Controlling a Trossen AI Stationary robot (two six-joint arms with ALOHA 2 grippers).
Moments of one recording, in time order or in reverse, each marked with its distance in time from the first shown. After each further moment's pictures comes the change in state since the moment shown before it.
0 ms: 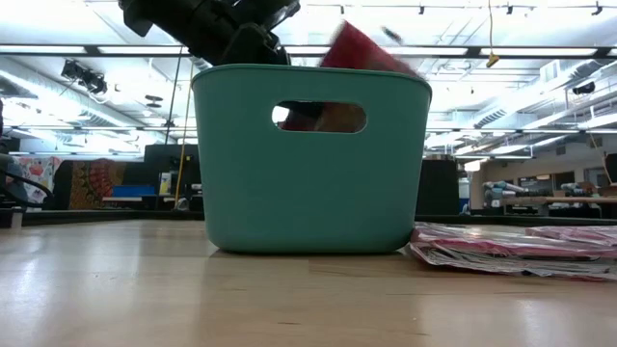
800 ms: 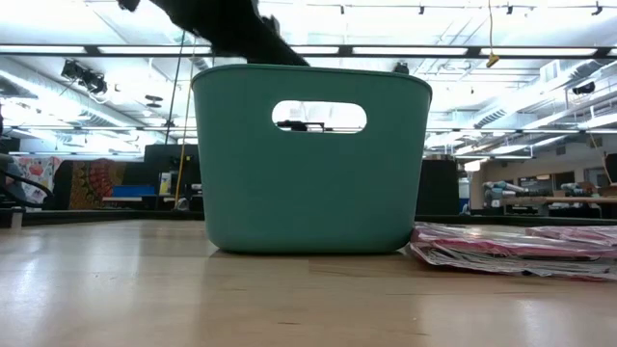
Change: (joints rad) left arm 0.008 -0.162 0.002 -0.132 0.216 0.035; right arm 0.000 0.001 0.000 0.005 -0.001 0.000
